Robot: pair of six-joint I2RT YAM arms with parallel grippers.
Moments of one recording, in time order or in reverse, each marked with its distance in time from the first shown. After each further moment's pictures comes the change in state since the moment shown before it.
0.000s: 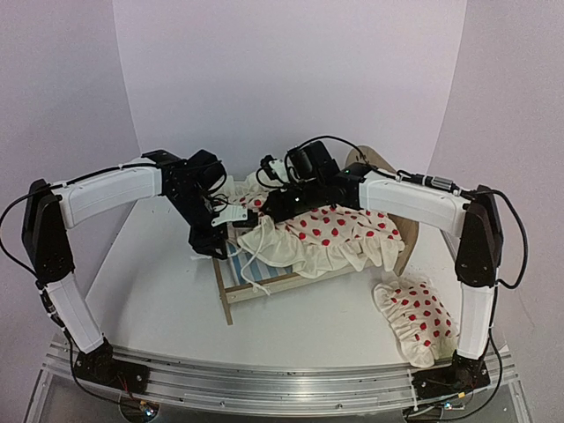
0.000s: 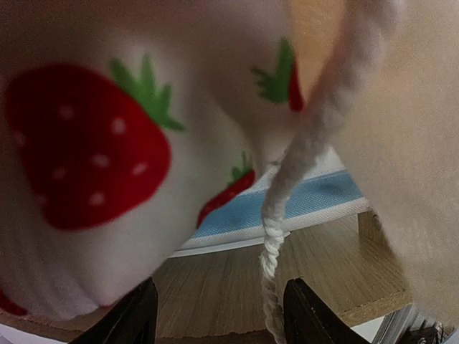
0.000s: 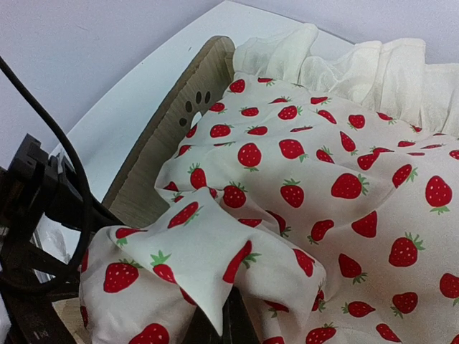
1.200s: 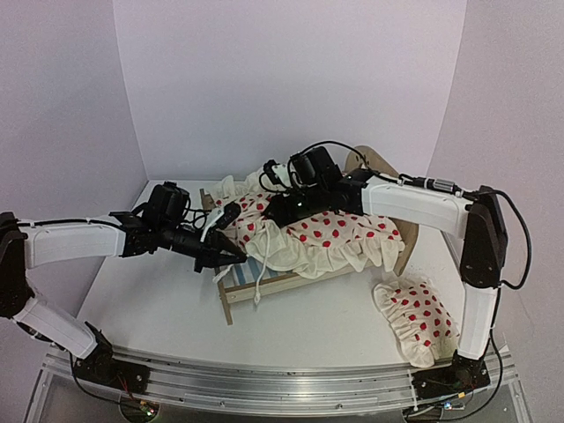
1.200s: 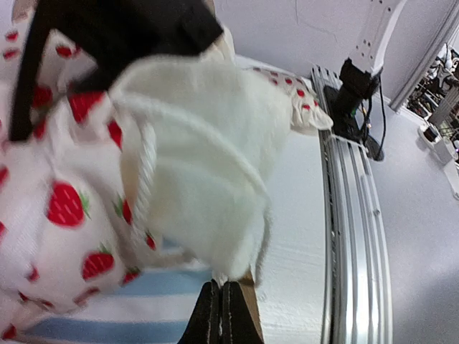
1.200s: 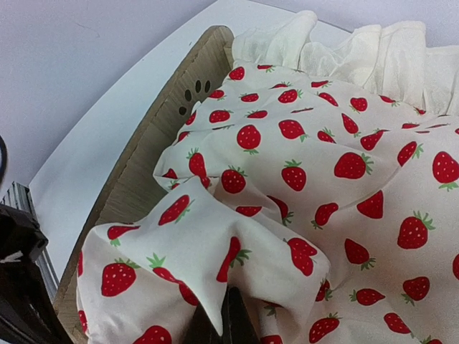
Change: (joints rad) left arm 0.026 -0.347 -0.671 0.974 0.543 -0.577; right arm 0.000 -0.030 -0.079 0.049 -0.010 0.027
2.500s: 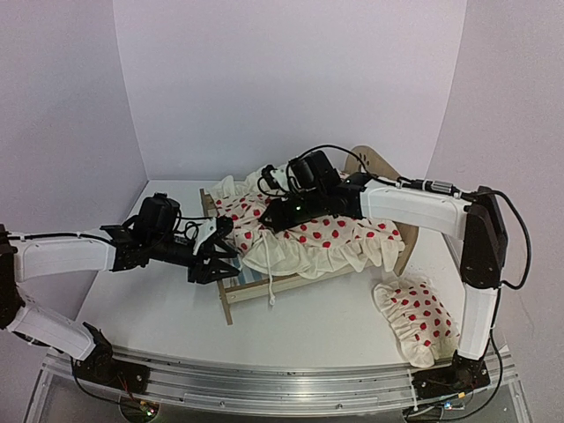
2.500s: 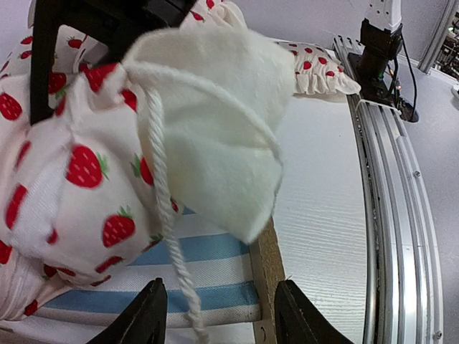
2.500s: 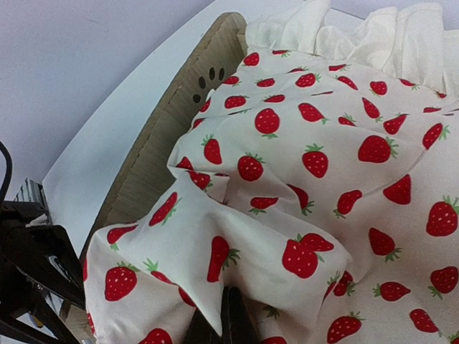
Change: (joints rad) left arm -0.010 -0.094 -0.139 0.049 -0.127 0.160; right arm 0.017 -0.002 -0.027 0.018 -0.049 0.046
